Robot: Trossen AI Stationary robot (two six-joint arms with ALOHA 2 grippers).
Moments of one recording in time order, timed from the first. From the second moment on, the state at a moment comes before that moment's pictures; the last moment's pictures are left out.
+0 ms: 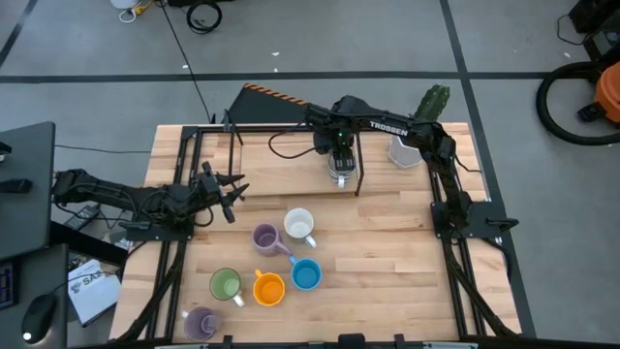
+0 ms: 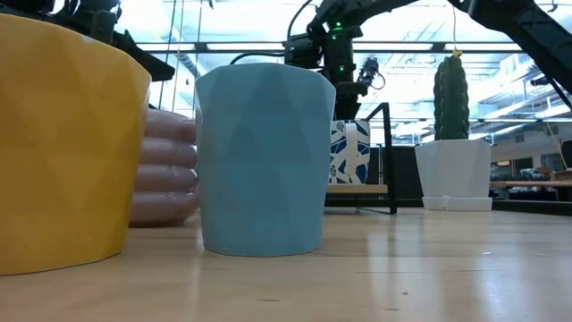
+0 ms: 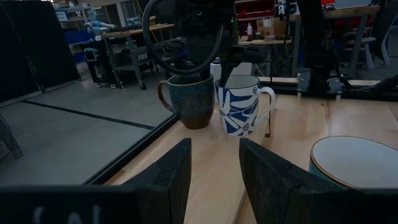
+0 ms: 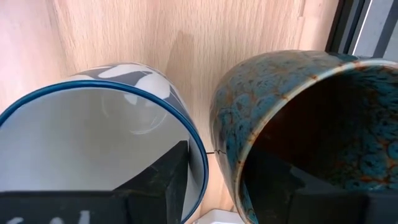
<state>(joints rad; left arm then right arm) -0.17 0.50 0.21 0.22 -0.69 0.04 -0.42 2.09 2.02 -1.42 0.14 -0.47</state>
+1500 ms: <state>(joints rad) -0.17 0.50 0.21 0.22 -0.69 0.04 -0.13 2.09 2.24 -1.43 0.18 -0.29</state>
